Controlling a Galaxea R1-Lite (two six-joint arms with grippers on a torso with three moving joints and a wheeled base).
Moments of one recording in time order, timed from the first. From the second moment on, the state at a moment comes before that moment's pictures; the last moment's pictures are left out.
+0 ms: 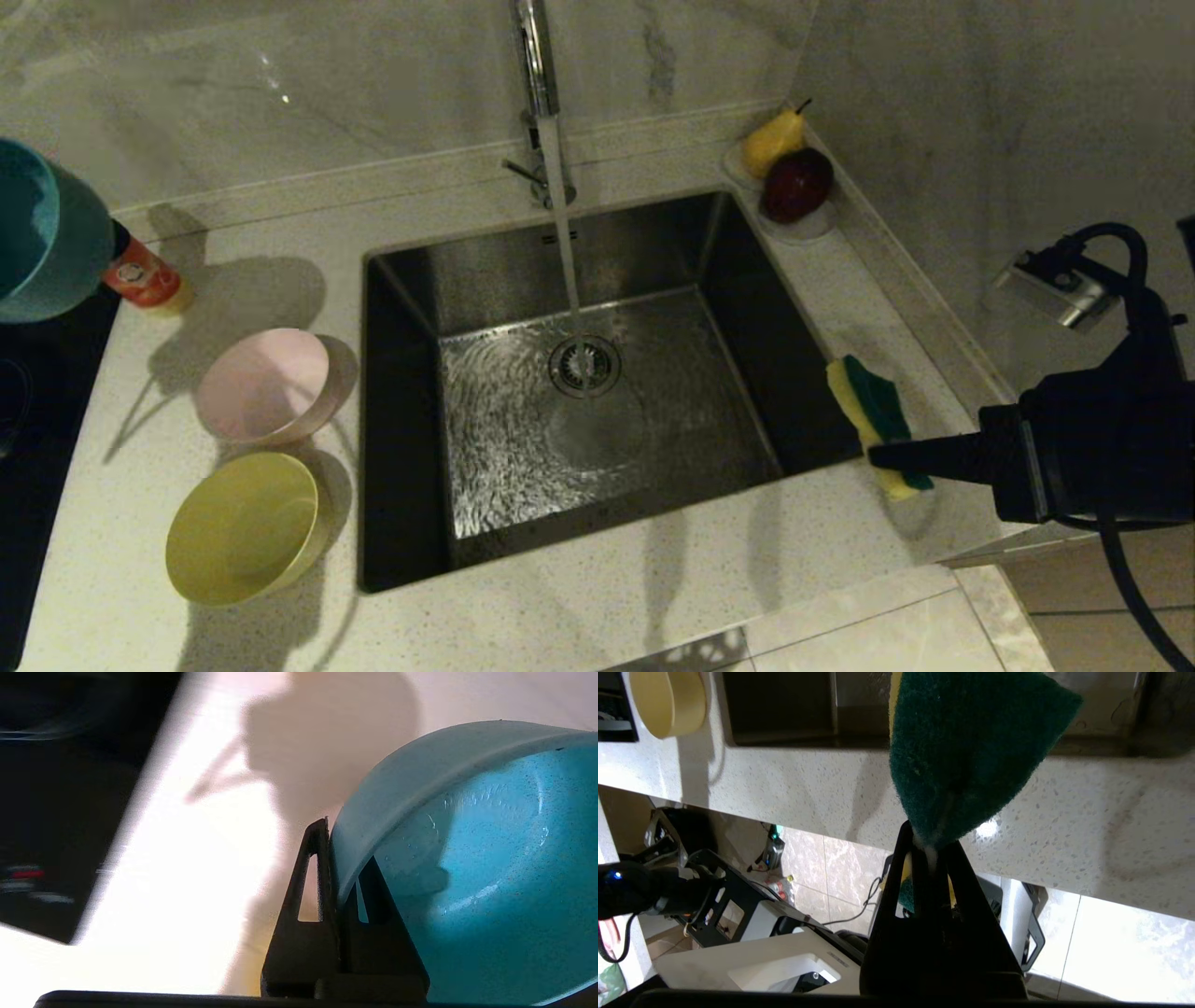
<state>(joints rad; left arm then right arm) 0.48 1.36 -1.54 0.61 -0.26 -0.43 0.52 1.32 -1.08 0.30 0.17 0.34</state>
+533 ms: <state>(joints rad) -0.22 1.54 -1.71 0.64 0.05 -0.59 0.52 1.28 -1.09 0.30 0.18 0.34</state>
